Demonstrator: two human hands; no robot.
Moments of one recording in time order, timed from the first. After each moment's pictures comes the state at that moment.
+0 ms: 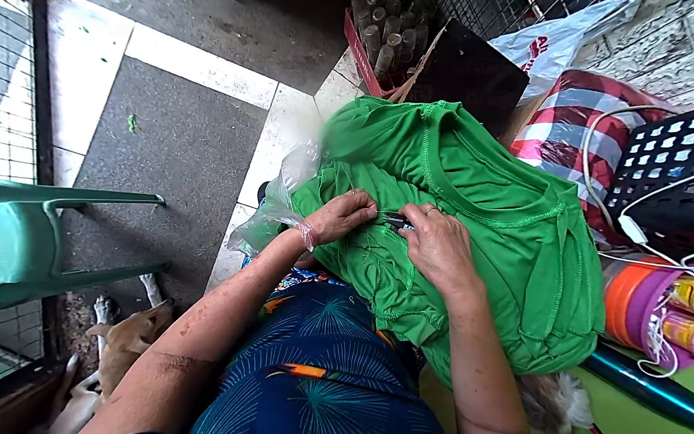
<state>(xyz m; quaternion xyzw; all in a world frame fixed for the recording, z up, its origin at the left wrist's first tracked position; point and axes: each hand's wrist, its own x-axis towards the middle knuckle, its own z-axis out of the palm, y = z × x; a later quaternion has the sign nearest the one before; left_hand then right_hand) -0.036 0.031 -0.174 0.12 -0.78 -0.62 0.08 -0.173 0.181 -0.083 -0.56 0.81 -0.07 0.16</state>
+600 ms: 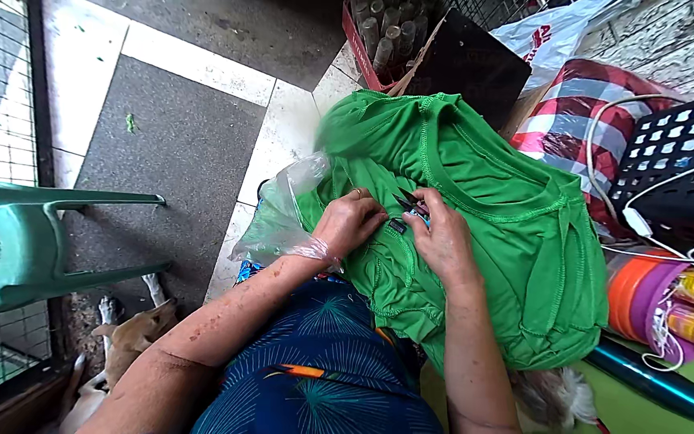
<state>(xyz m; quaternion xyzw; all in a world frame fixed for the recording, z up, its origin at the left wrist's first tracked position) -0.039 0.071 -0.156 0.19 -0.86 -0.43 0.22 -0.179 0.185 -0.087 -0.47 0.84 -0.18 0.19</state>
